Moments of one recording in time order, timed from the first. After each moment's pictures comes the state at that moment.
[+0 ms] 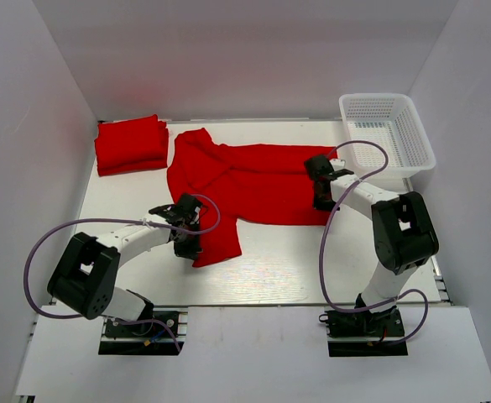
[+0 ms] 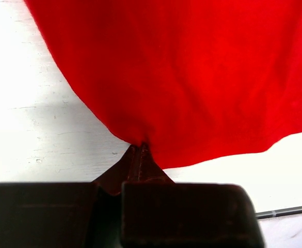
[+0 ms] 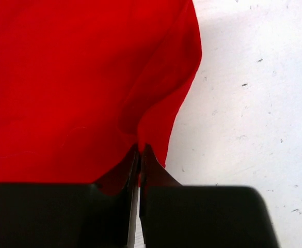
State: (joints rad) left arm -0.51 1.42 0.72 -0.59 0.02 -0.52; right arm 0.39 1.74 1.10 -0.56 0.43 0.51
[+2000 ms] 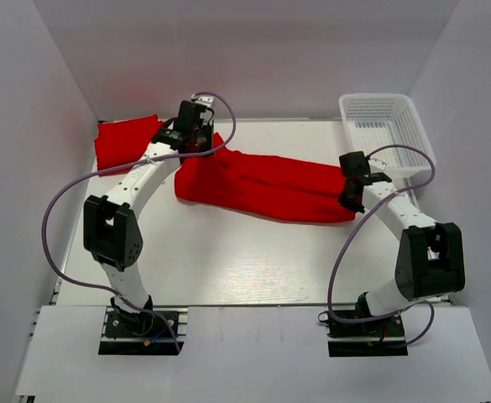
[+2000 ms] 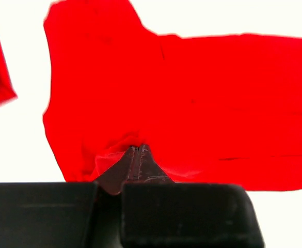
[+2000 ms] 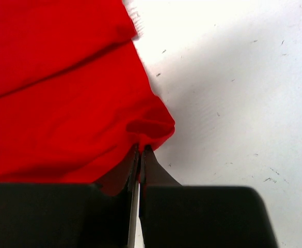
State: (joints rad) left arm -0.39 1.79 1.64 -0.59 -0.10 -0.21; right arm 0.20 1.49 1.00 -0.62 0.39 0.62
